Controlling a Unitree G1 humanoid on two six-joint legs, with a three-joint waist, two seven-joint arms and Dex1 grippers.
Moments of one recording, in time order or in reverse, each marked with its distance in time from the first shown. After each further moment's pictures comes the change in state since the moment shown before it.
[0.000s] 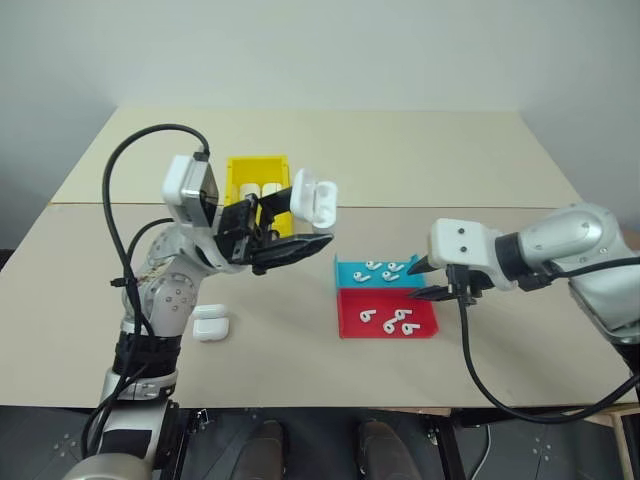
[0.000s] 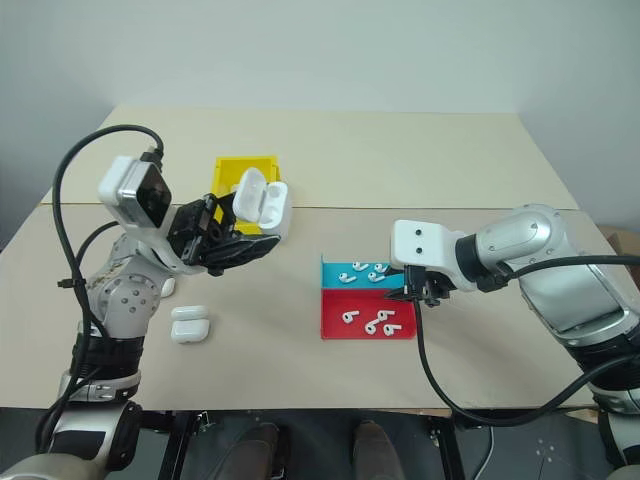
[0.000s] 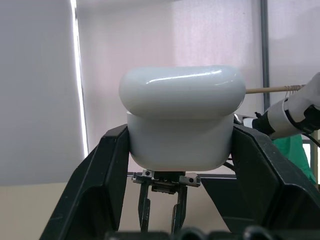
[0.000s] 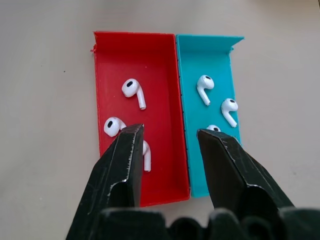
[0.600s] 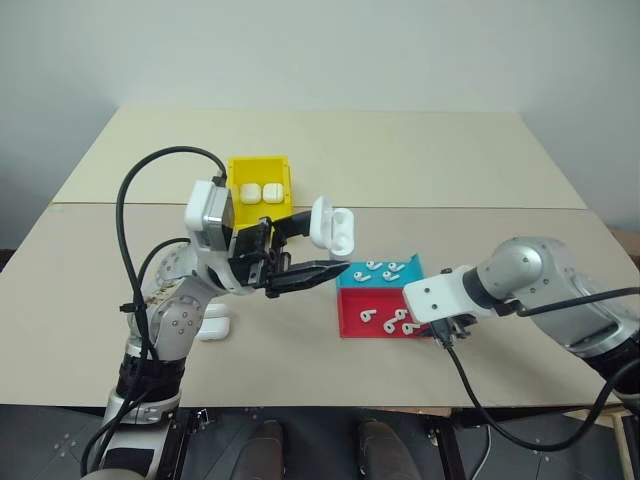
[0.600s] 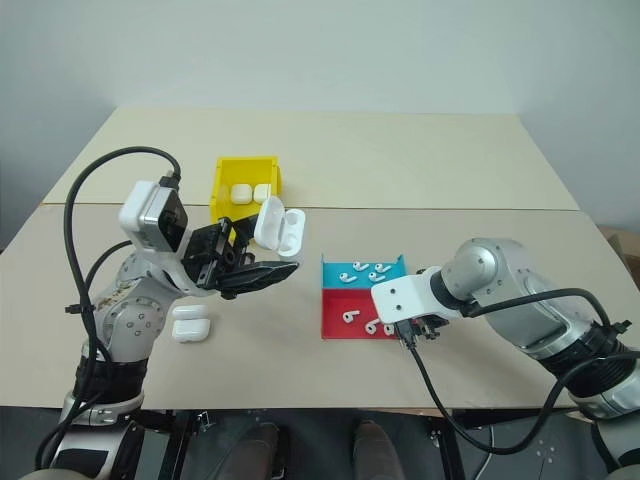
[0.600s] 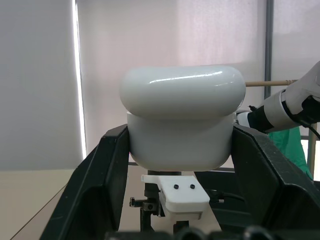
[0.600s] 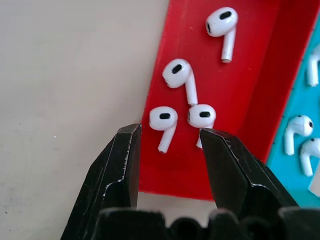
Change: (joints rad) left arm 0.107 -0.020 -0.017 -0.151 0.033 0.049 0.091; right arm 0.030 0.028 0.209 0.043 -0.298 -0.240 0.113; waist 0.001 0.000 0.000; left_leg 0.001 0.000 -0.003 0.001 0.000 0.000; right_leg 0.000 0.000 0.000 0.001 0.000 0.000
